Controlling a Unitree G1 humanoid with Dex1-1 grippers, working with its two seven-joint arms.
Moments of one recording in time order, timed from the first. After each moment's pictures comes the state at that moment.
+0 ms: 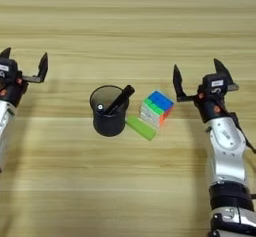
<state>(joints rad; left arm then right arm) -0.35 0.14 0.10 0.49 -0.07 -0.41 -0.18 -0.25 -0.28 -0.22 0.44 0.15 -0.47 0.29</state>
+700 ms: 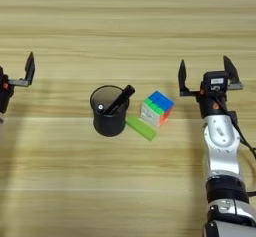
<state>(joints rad) -0.26 0.16 0.12 0.33 -0.04 -0.42 -0.11 -0.30 -0.28 -0.22 0.53 0.02 -0.55 0.09</state>
